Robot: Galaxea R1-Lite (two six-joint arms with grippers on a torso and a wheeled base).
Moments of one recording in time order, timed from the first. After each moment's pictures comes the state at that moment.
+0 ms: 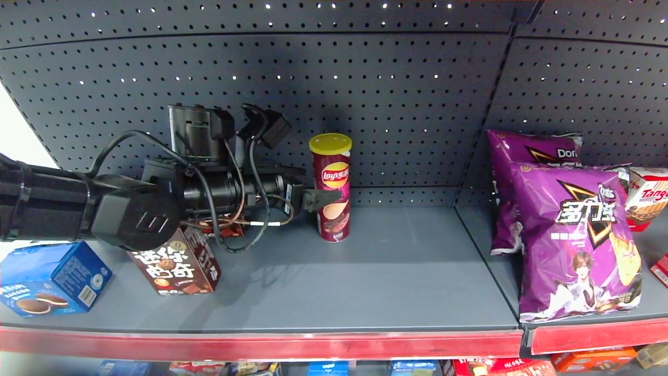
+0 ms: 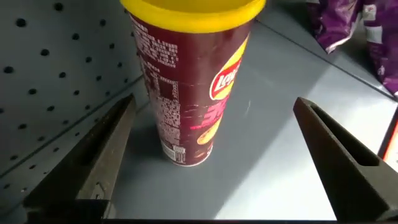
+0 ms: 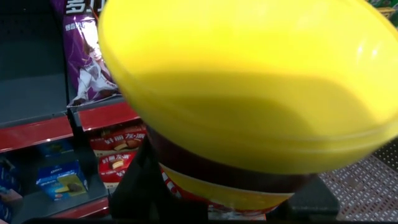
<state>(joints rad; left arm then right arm) -0.38 1.88 -1.20 -0.41 -0.44 0.09 -0.29 0.07 -0.84 0.77 -0.15 -0.08</state>
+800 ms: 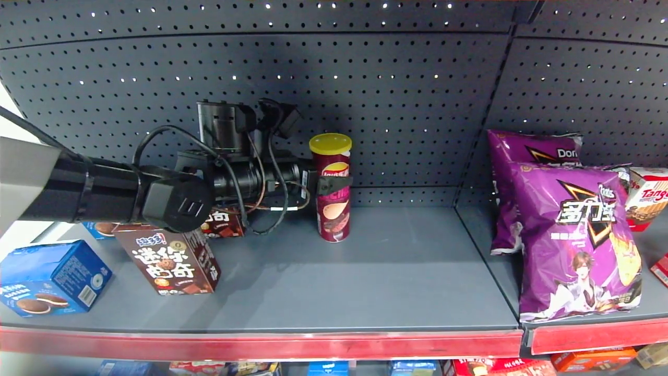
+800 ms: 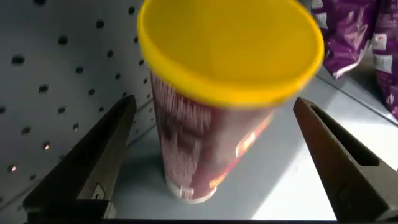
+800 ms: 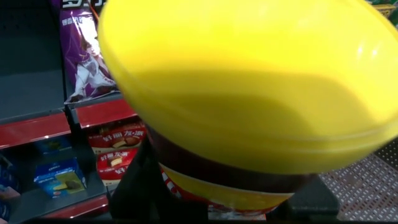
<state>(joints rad) -0.38 2.00 -1.36 -0.42 -0.43 0.03 -0.29 0.07 -0.83 0.78 -0.16 -0.09</state>
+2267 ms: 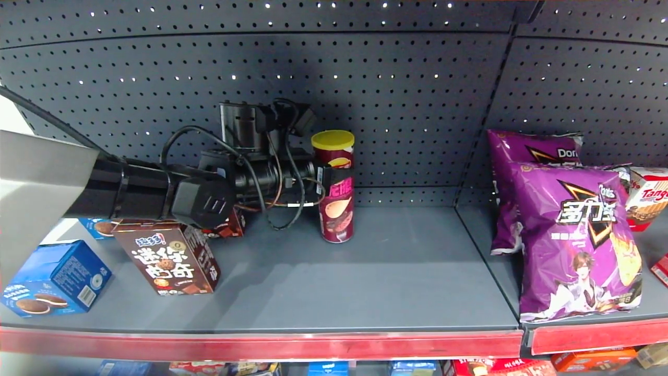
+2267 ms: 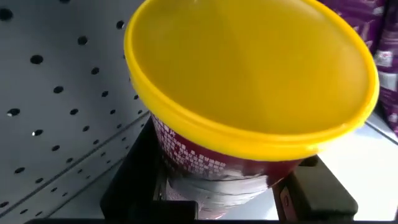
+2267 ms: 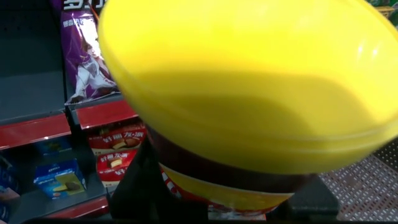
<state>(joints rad) -0.42 2.06 -1.44 -0.42 -0.39 -0.01 -0.29 0.06 -0.83 0.78 -0.16 -0.09</state>
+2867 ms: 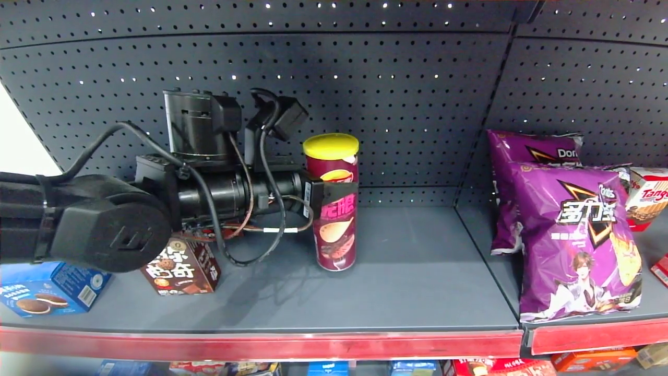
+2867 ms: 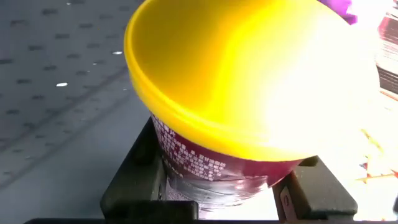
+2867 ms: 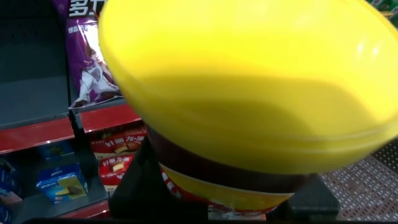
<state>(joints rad) -0.52 1.78 -1.15 -0.41 -0.38 -0.01 -0.30 0.05 -0.84 0.77 -0.15 -0.09</state>
